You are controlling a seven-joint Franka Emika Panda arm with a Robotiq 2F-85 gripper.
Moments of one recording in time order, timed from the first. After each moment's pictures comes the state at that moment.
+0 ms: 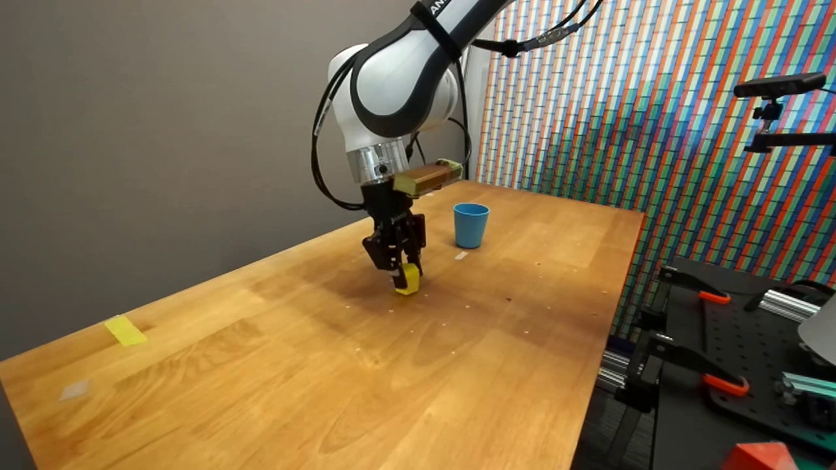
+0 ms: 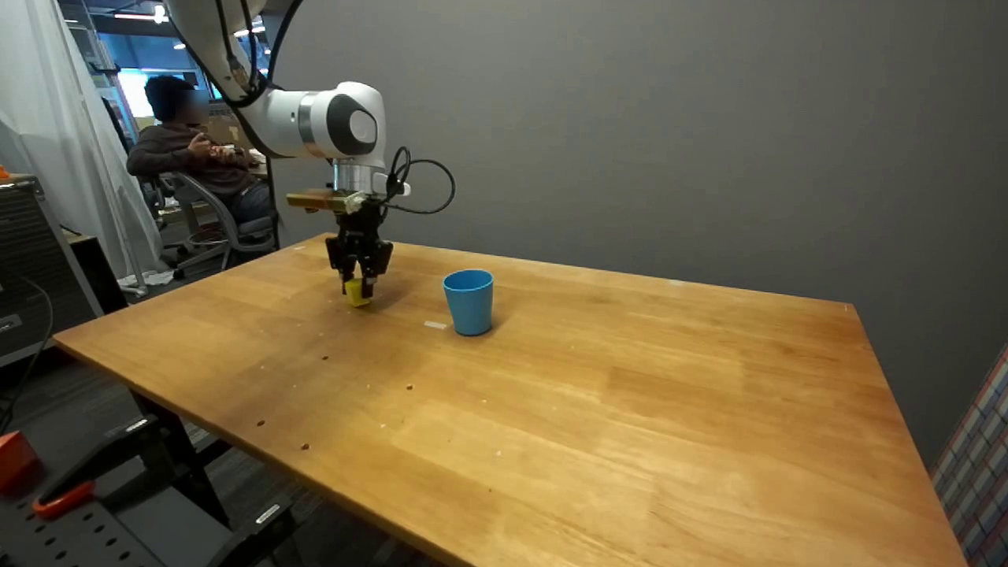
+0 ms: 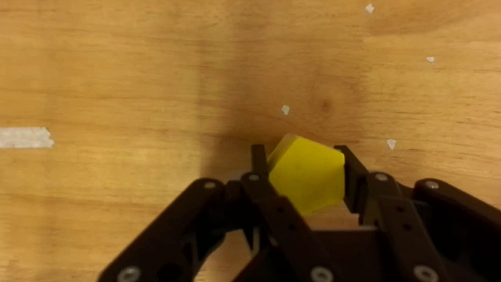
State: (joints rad) arm 0.24 0.75 0.10 -1.65 -0.02 2.11 0.24
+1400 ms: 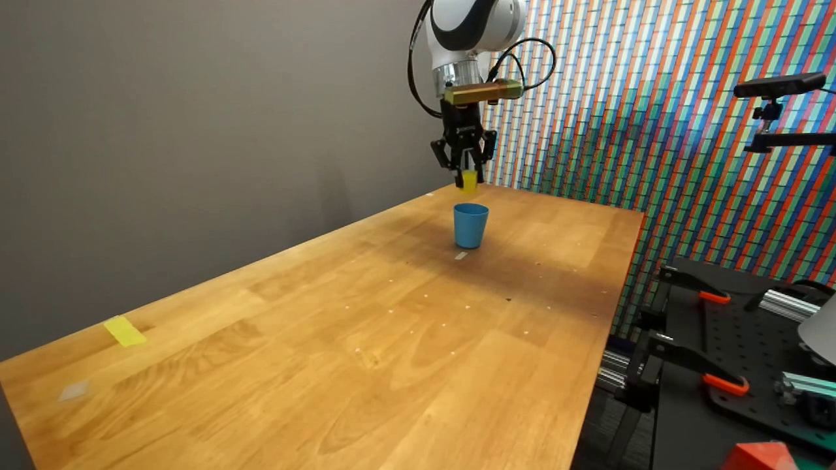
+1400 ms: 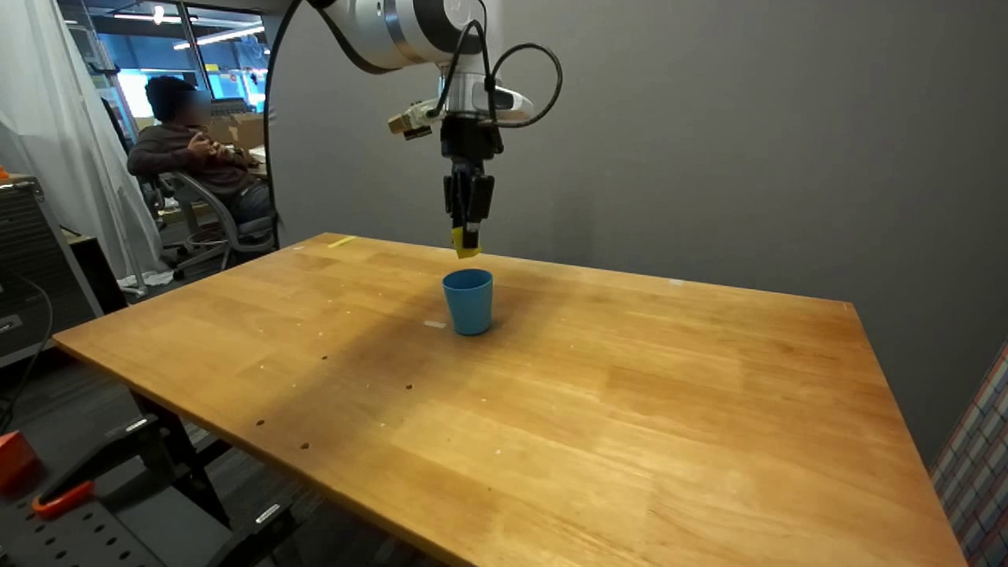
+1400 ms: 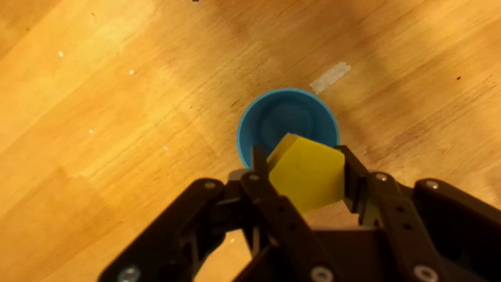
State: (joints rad) arm 0.05 0.50 -0.10 -1.75 0.02 2.02 0.51
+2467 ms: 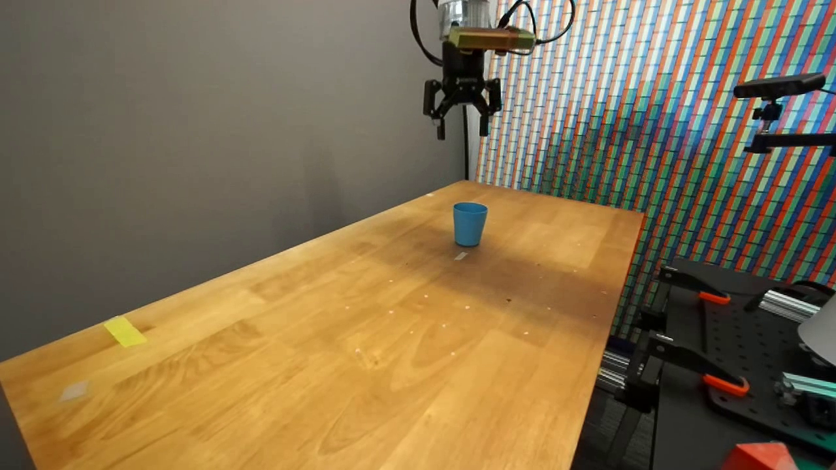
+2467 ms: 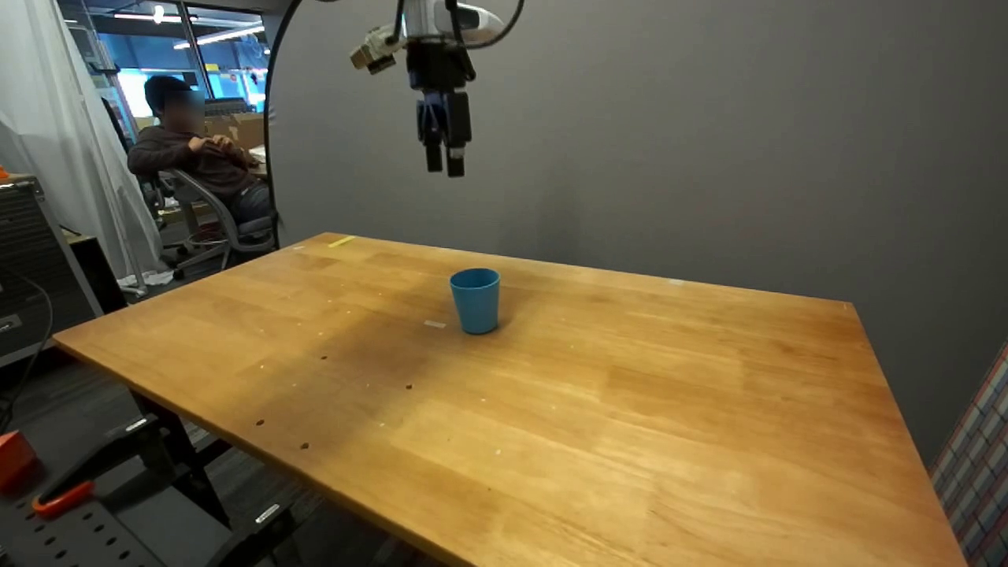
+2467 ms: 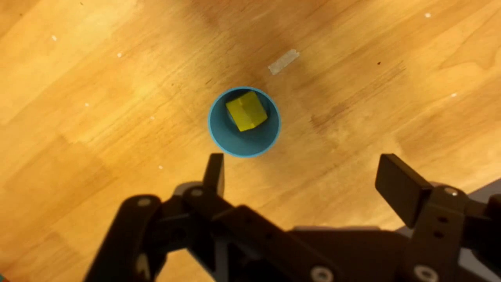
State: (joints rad) arm 0.09 0.27 -0.09 -1.87 0.00 2.08 0.55
